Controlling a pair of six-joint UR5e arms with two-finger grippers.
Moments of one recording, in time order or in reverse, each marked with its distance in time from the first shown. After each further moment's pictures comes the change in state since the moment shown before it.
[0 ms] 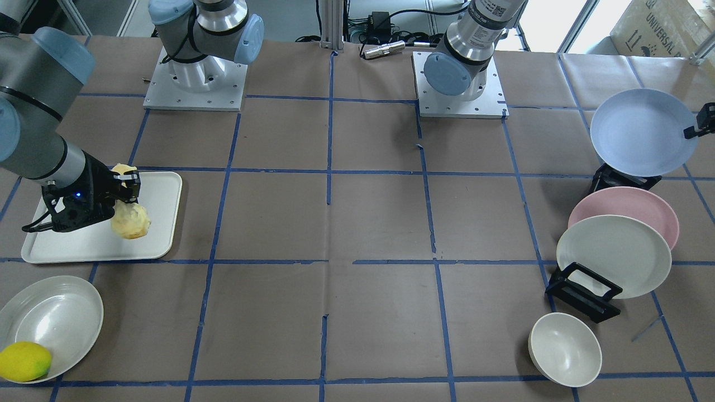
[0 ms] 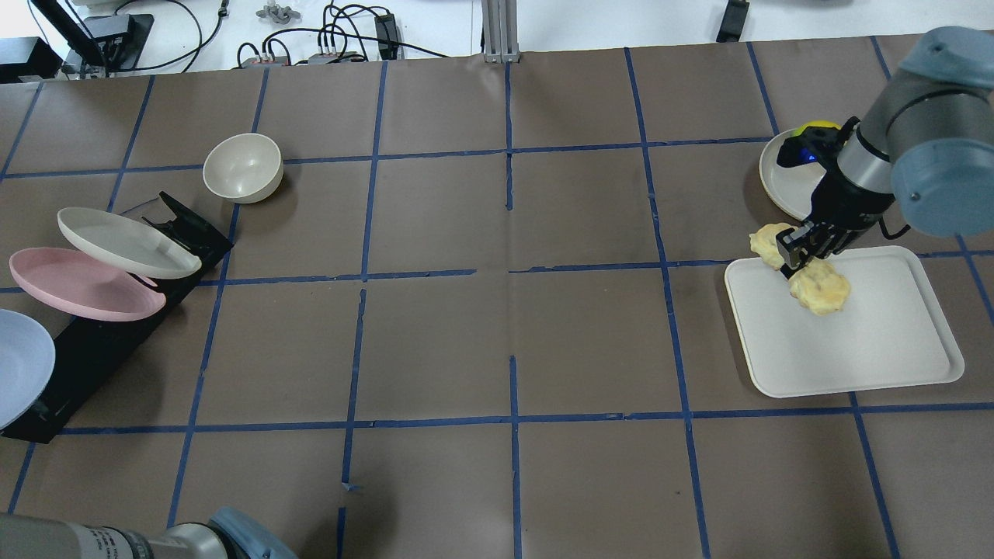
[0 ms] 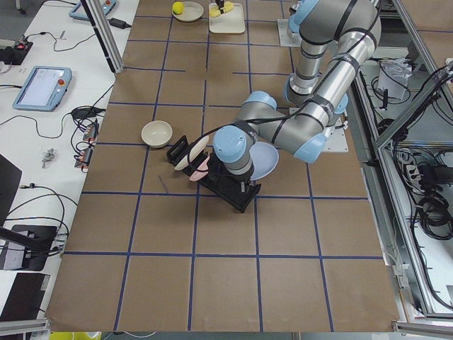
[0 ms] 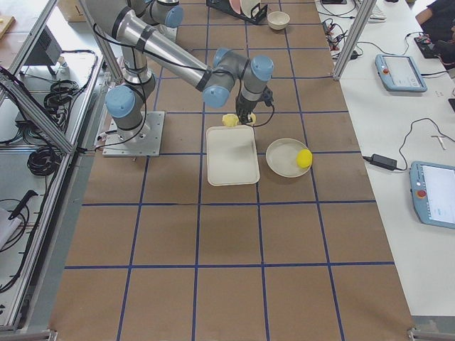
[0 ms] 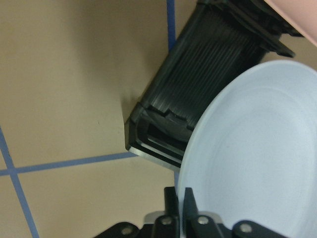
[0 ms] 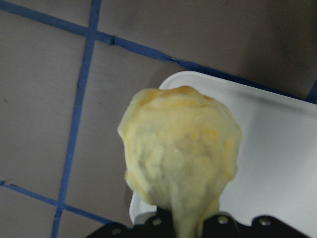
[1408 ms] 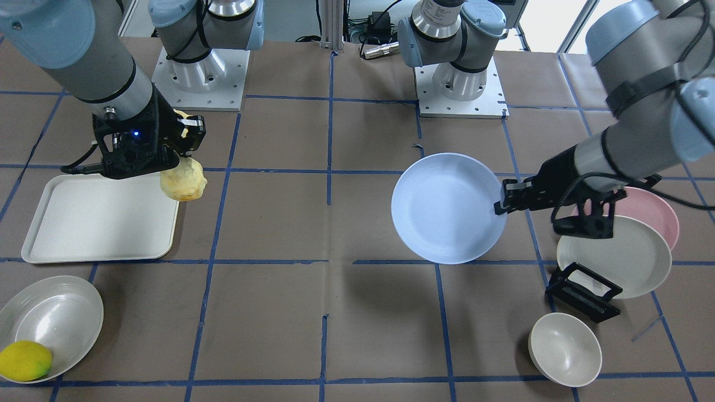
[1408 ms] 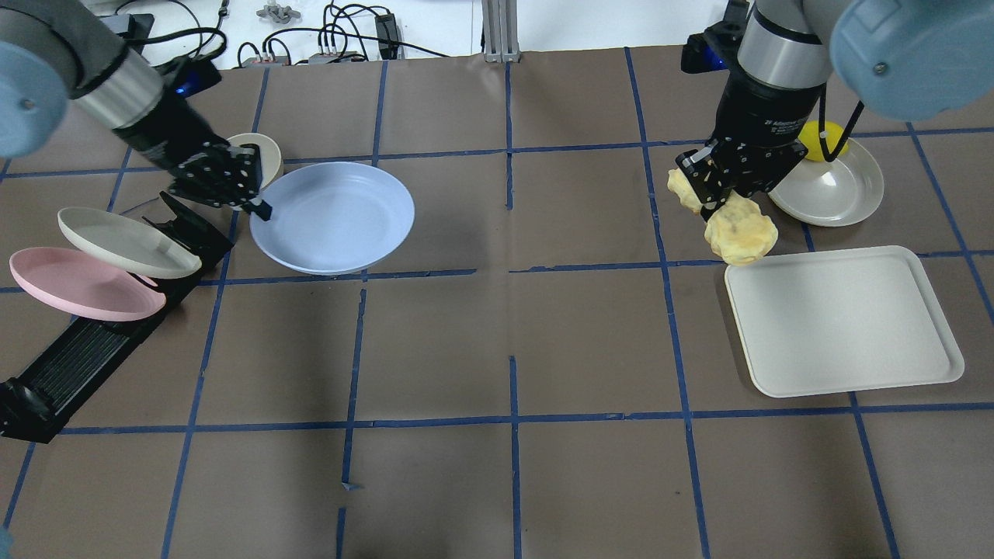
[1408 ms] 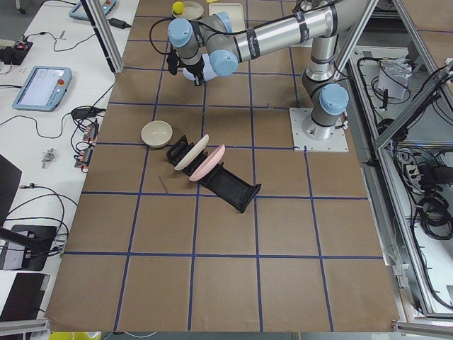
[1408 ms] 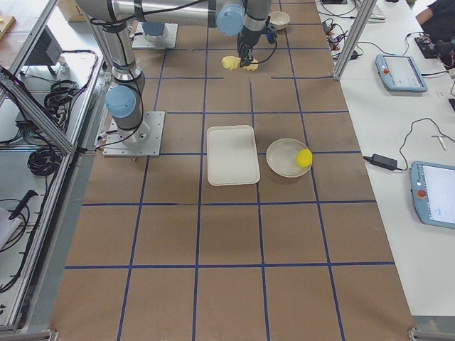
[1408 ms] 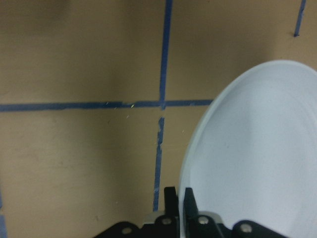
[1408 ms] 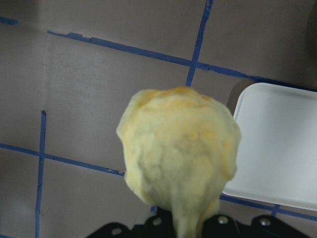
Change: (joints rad) left arm -0.799 -0.064 -0.084 0.229 -0.406 -0.793; right arm 0.266 -0.041 -0.296 0.298 0.001 0.348
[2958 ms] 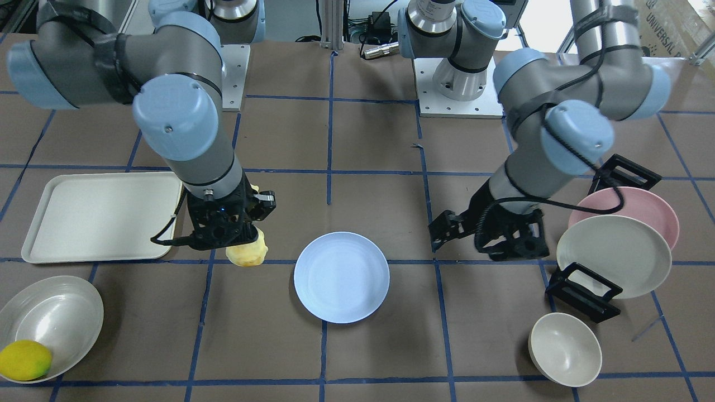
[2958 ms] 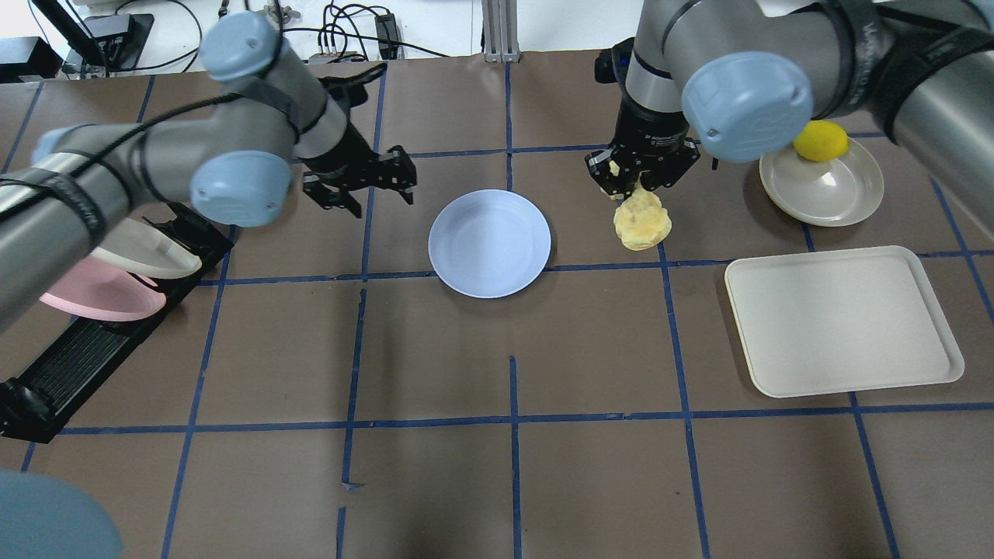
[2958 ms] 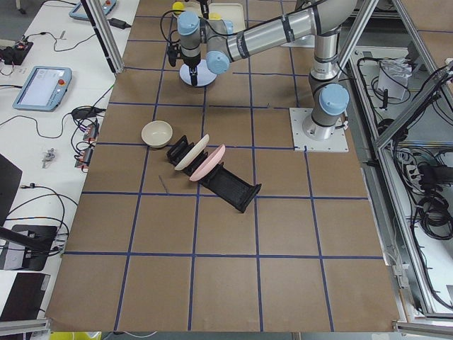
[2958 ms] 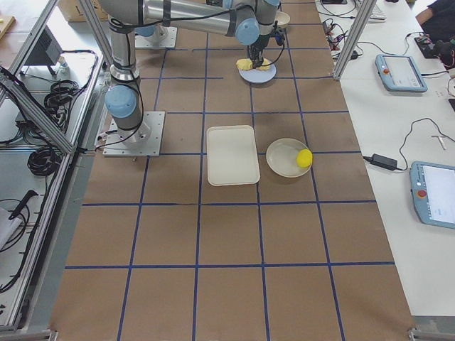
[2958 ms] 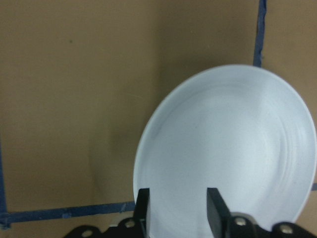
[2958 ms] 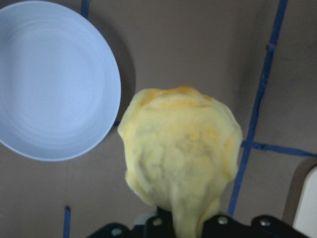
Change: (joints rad) left arm -0.085 0.027 -0.080 0.246 0.100 -0.254; right arm 0.186 0.224 0.000 -0.332 0.012 0.249
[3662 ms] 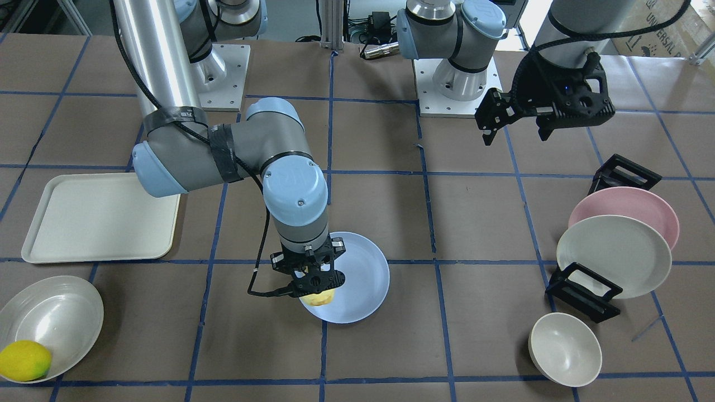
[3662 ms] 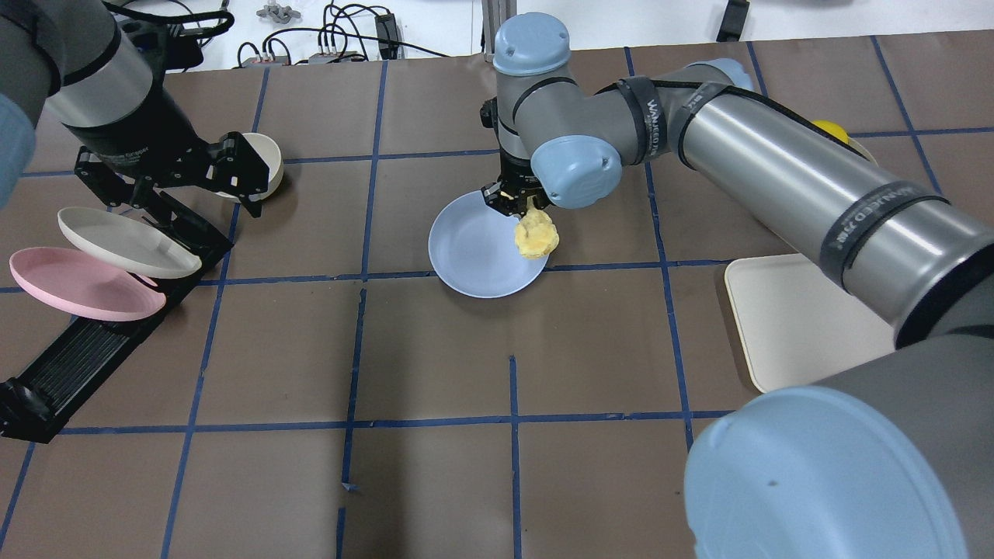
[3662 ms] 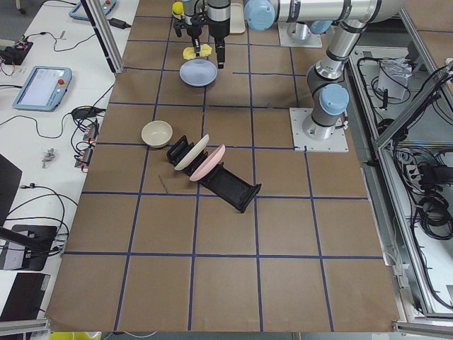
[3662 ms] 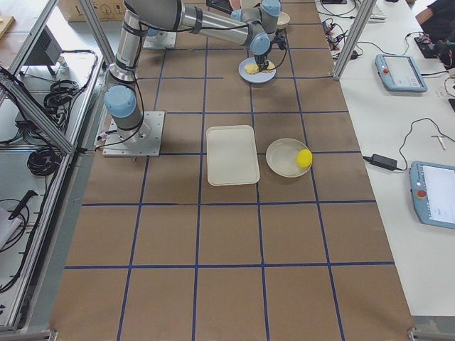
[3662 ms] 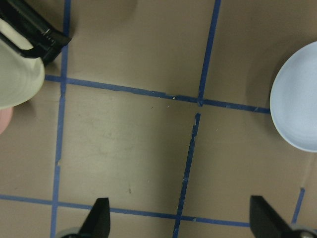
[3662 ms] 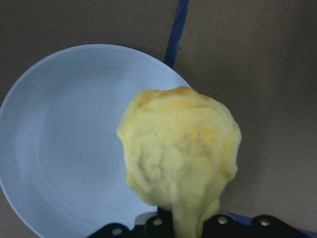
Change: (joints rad) left arm -0.037 0.279 0.091 -0.346 0.247 0.047; right arm 0.158 0.249 -0.115 -0.177 -0.013 0.073
